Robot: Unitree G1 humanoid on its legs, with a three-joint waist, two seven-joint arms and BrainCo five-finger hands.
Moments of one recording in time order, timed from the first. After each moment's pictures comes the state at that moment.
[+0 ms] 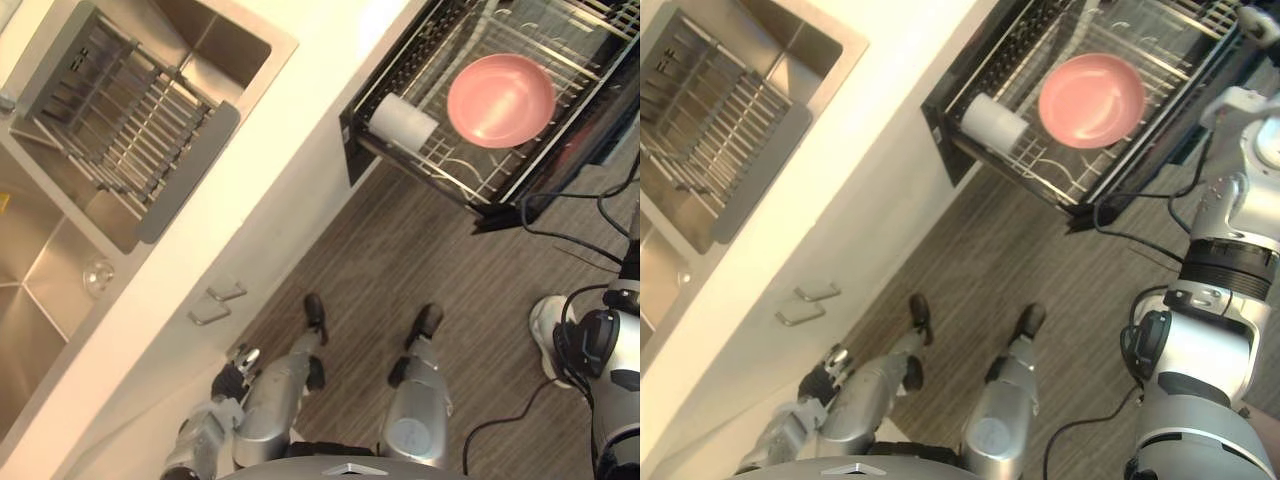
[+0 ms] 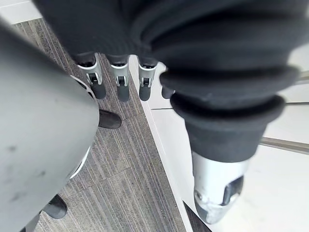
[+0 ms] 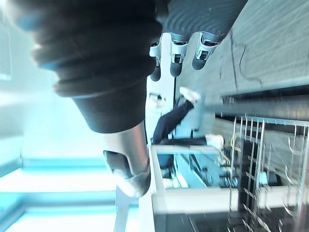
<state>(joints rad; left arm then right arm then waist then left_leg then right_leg) 0.08 0.07 -0.08 0.82 -0.66 -0.10 -0.28 -0.87 -0.81 -0.44 0.42 0.41 0.09 -0.38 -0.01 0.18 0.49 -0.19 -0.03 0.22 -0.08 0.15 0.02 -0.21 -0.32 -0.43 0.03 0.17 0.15</state>
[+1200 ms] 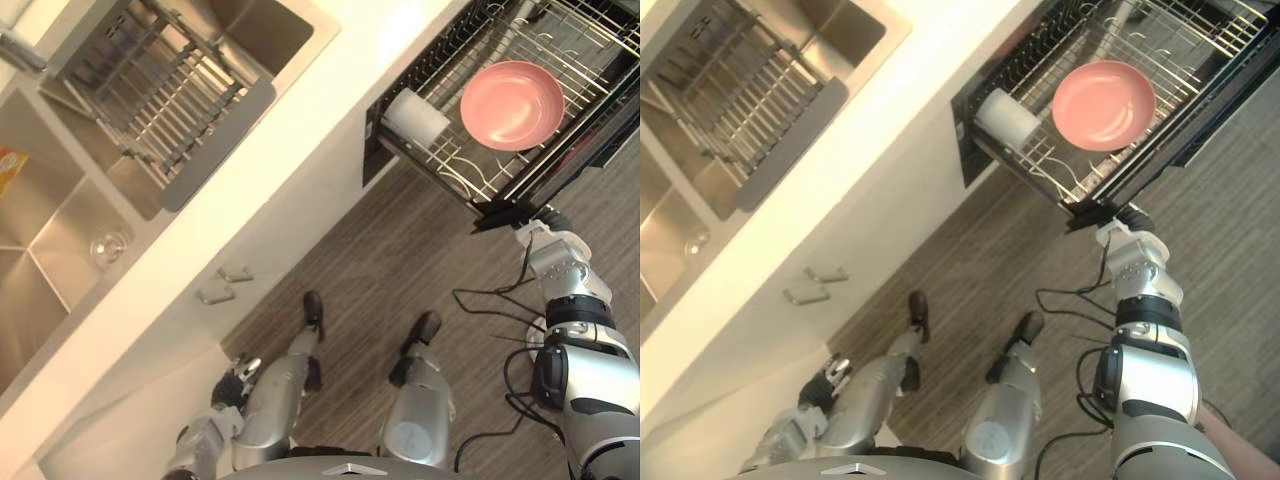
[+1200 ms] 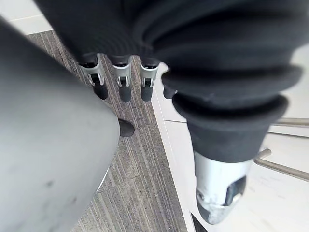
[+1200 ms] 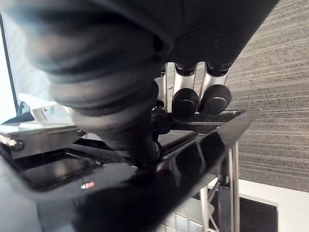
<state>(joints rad) 0.05 0.07 -0.16 0.91 -0.68 -0.15 -0.29 -0.72 -0.64 -0.29 0.87 0.78 0.21 -0.12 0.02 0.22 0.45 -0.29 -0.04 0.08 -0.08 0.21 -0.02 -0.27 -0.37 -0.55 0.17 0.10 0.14</state>
